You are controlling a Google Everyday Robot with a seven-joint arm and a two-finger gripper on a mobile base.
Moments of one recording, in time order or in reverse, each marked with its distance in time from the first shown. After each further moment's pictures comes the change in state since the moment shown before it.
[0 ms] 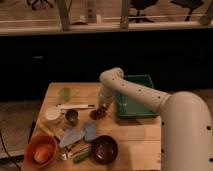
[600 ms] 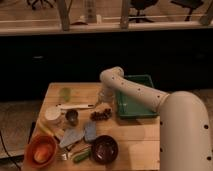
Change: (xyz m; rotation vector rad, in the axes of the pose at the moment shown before) arm 0.003 0.002 -0.003 -0.010 -0.012 0.000
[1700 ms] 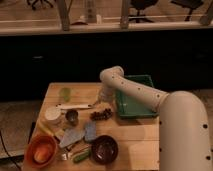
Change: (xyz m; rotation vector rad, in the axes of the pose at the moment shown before) arm 0.001 0.001 -0.001 -0.002 -0.005 -0.010
